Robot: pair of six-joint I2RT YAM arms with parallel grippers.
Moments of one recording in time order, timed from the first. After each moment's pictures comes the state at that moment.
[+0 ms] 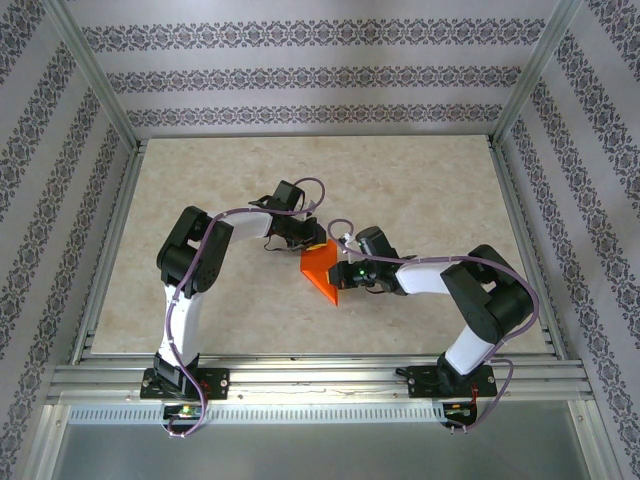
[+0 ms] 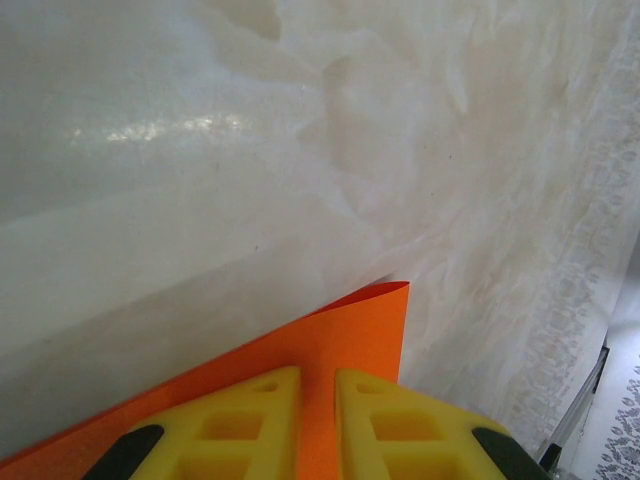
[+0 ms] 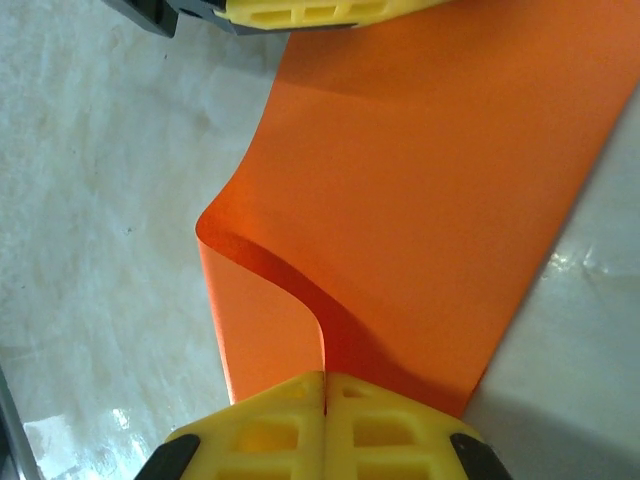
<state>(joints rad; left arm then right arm) -0.45 2.12 1.34 -0.26 0.61 -0.68 0.58 1.66 0.63 0.19 -0.49 0.52</state>
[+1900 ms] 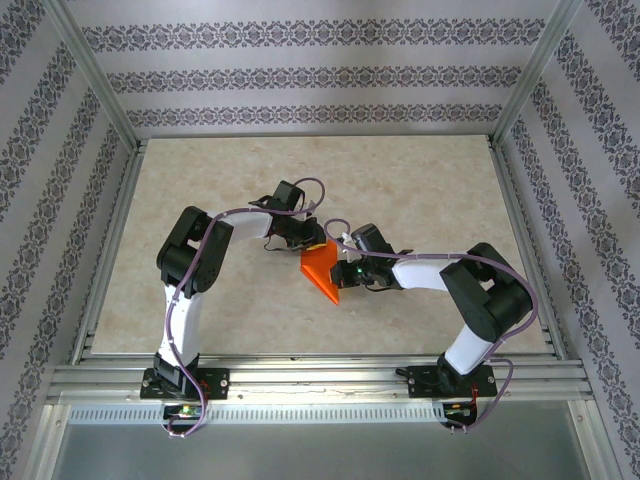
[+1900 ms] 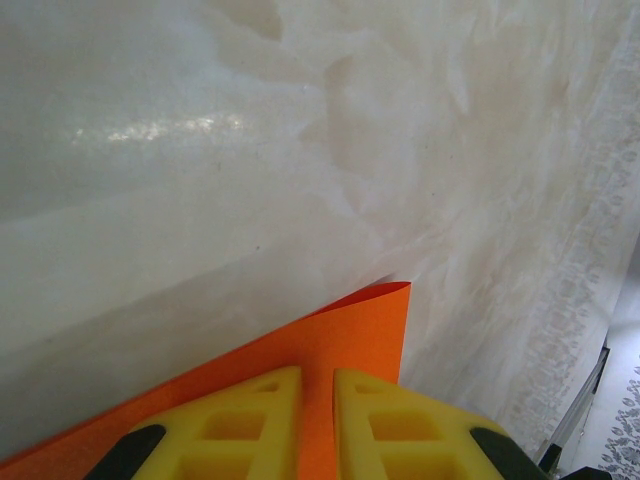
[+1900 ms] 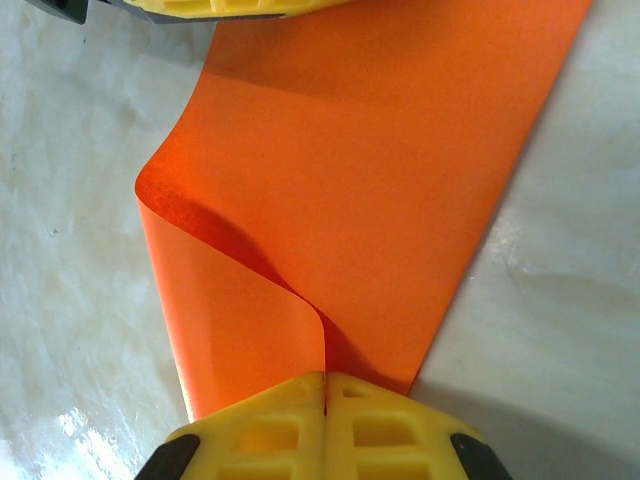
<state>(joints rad) -0.45 2.12 1.34 -0.26 0.61 -0.68 0.59 1.67 0.69 0.04 -0.41 0.47</state>
